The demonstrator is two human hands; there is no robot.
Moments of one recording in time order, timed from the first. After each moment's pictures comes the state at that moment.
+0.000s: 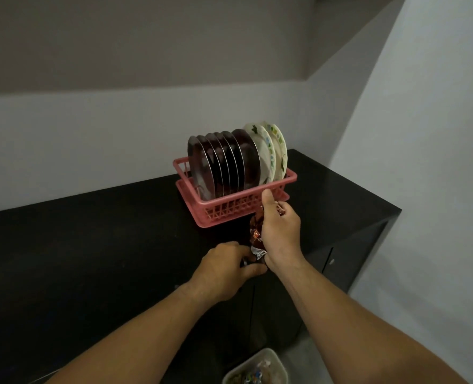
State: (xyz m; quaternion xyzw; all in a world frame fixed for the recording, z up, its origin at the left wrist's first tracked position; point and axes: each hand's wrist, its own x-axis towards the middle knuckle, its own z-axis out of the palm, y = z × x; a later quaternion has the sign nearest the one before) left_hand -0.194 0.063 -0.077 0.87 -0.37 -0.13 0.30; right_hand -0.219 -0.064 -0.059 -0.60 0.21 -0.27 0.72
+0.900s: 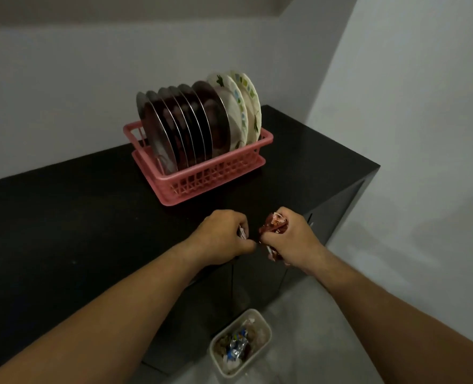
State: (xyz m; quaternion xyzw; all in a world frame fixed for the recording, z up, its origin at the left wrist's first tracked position) left_hand -0.147 -0.004 -0.103 0.86 -0.39 -0.20 0.26; right_hand -0.253 -0.157 -0.135 -0.80 0.23 -0.08 0.55
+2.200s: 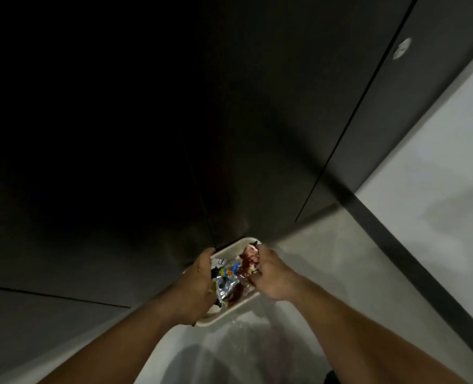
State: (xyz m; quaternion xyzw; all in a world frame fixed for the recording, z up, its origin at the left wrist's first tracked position) left_hand -0.224 0.010 -0.641 0.87 -0.23 -0.35 0.25; right_hand -0.283 -0.186 -0.667 -0.85 0.22 0.23 0.42
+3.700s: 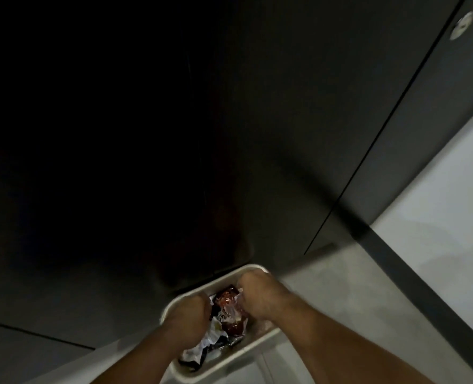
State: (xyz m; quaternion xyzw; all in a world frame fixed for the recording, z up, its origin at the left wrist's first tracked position) left_hand -0.191 -0.002 -0.797 0.94 -0.21 -0.25 0.11; right_hand -0.225 -0.177 -0.750 -0.95 0.09 0.22 0.19
